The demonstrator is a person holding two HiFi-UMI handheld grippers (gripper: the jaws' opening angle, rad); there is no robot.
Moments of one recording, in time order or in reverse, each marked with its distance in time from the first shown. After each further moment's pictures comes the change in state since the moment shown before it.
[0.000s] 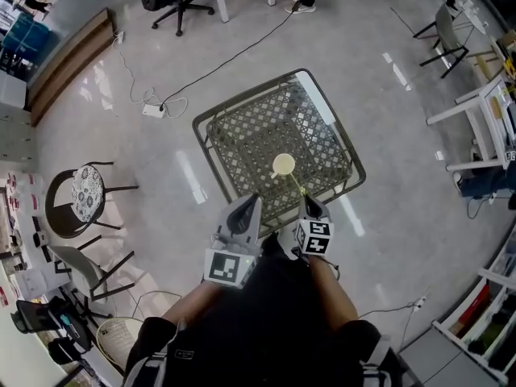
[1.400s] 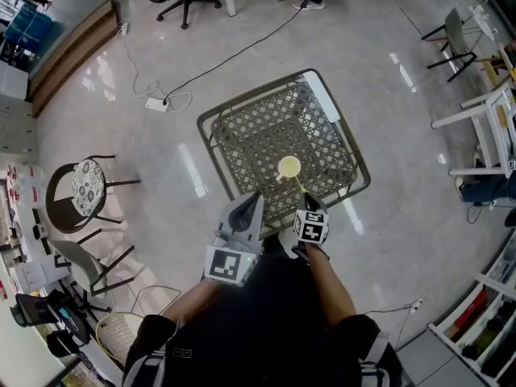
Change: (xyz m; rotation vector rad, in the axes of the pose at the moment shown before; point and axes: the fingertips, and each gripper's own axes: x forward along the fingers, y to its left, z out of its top) left arm 0.016 0.026 -0.001 -0.023 0.023 0.015; right arm 0.066 -0.010 -0.038 -0.032 0.148 -0.051
